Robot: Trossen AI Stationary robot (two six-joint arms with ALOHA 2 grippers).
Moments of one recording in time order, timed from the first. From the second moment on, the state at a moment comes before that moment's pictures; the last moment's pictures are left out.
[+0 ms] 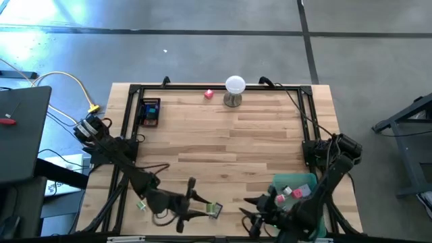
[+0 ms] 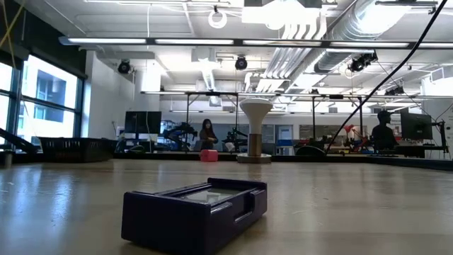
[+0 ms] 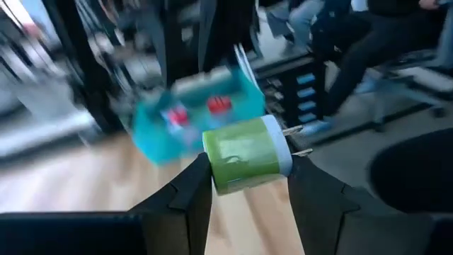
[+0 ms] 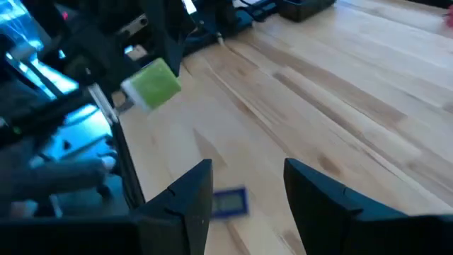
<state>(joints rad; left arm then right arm) -0.74 1.62 0.96 0.48 -0.55 0.08 0.91 1.88 1.59 -0.82 1.02 1.33</state>
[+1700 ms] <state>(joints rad) -0.78 1.62 0.96 0.43 -0.85 0.29 0.62 1.88 1.59 -0.36 0.64 0.89</state>
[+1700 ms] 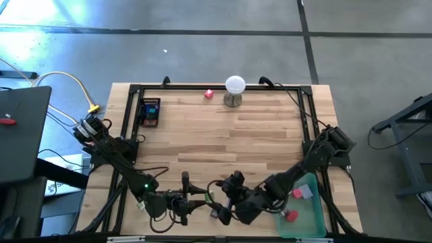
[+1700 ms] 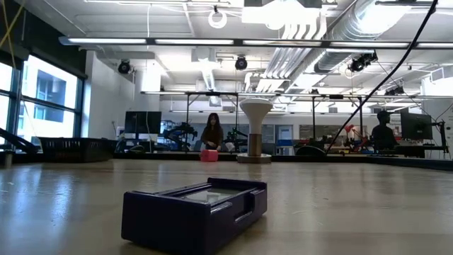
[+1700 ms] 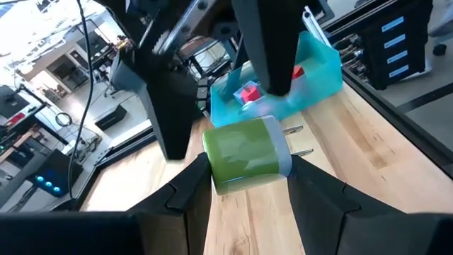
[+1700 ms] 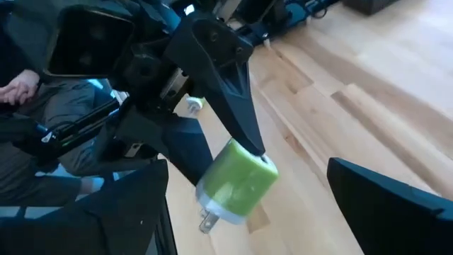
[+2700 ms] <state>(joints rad) -0.78 1.62 0.96 0.42 -0.85 0.30 0.55 1.92 1.59 -0.27 0.45 0.82</state>
